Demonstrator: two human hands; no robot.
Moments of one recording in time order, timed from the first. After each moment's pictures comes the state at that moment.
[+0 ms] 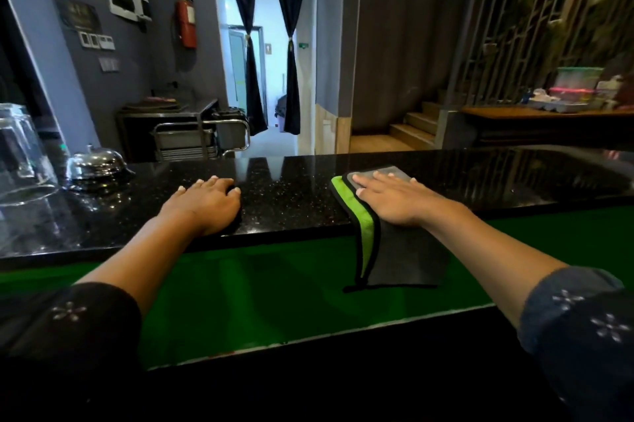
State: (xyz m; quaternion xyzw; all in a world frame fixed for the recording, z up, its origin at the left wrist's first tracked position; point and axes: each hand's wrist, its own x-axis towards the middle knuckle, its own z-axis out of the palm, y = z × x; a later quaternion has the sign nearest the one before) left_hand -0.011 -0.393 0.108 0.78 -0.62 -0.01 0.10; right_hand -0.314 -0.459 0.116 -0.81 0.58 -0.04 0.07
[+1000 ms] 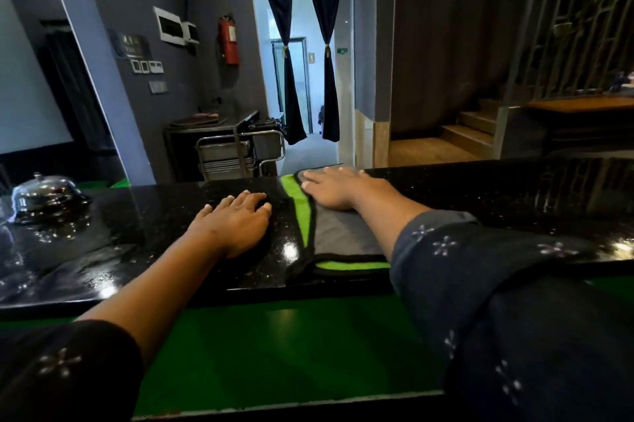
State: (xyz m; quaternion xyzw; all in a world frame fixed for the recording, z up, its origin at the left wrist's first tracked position) left_hand -0.125 -0.472 0.111 0.81 -0.59 -0.03 0.07; right_hand -0.283 -0.599 0.124 -0.88 0.47 -0.03 0.07
